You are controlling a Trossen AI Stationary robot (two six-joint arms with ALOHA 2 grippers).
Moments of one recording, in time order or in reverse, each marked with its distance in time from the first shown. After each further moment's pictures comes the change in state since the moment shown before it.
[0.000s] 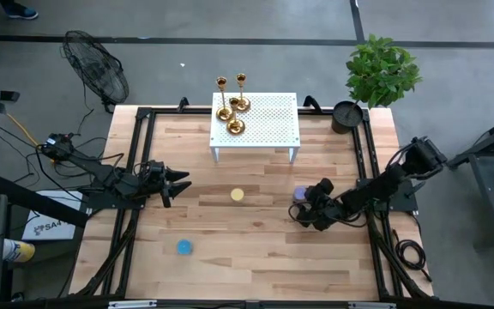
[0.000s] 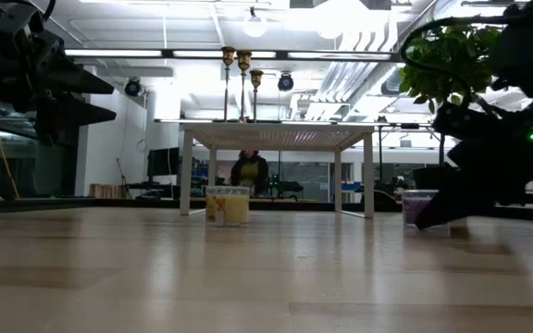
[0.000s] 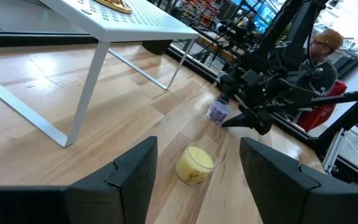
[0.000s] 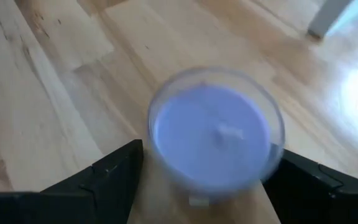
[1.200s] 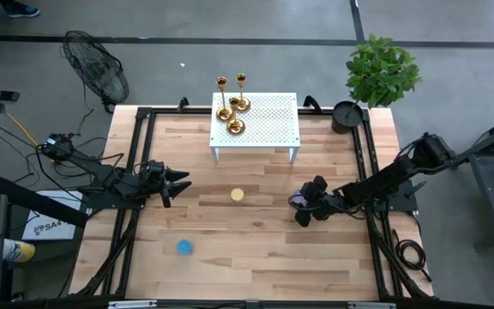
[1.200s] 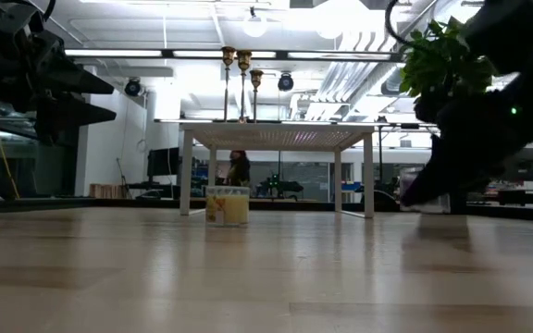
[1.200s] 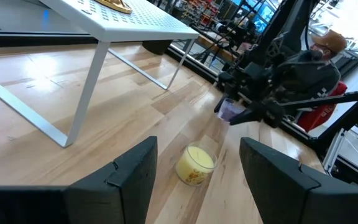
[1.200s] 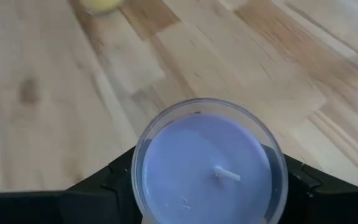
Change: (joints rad) left arm 0.000 0.000 0.000 0.000 0.000 0.000; right arm -0.085 -0.118 0.001 0.078 -0.215 -0.135
